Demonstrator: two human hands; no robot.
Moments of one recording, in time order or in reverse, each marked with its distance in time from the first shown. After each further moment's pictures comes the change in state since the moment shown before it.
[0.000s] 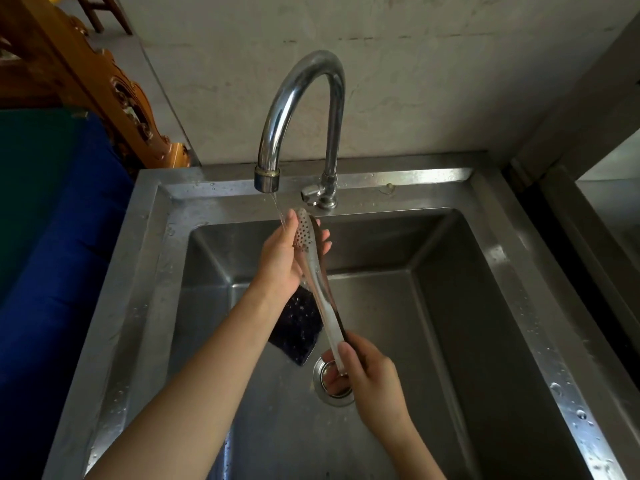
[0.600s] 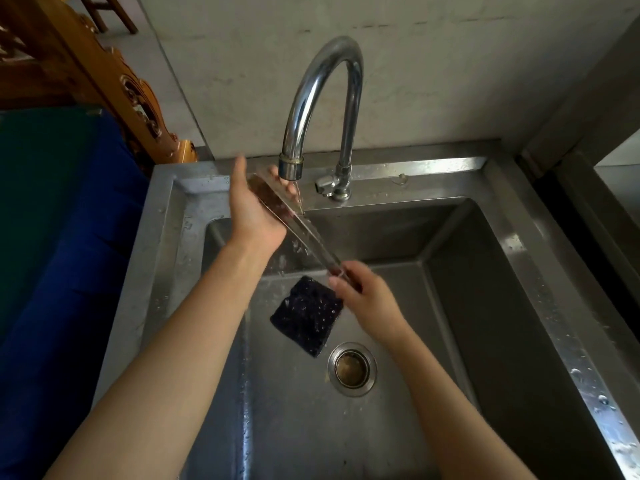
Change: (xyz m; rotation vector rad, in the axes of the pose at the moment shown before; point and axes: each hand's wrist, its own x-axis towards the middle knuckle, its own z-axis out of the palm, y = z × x) left_hand 0.005 0.069 0.000 -0.141 0.000 0.131; right_hand 0.074 -0.029 0.009 -0.225 -0.159 -0.174
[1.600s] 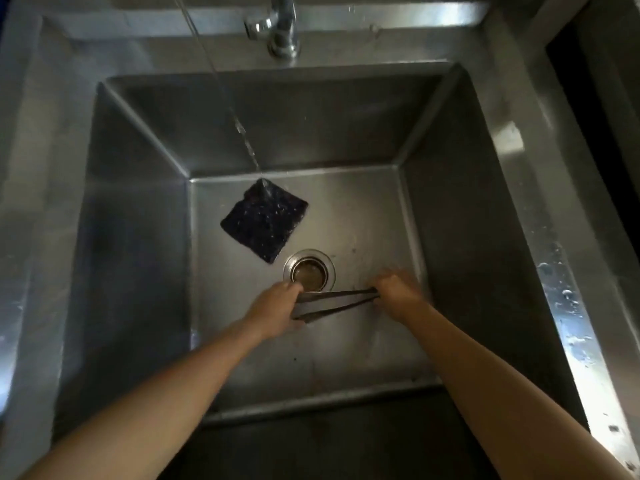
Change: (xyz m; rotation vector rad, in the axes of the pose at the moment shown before) left_hand -0.116 -0.252 -0.186 2.068 -0.579 -0.182; right_hand -0.064 0.238 -0.065 -1.230 -0.483 0.268
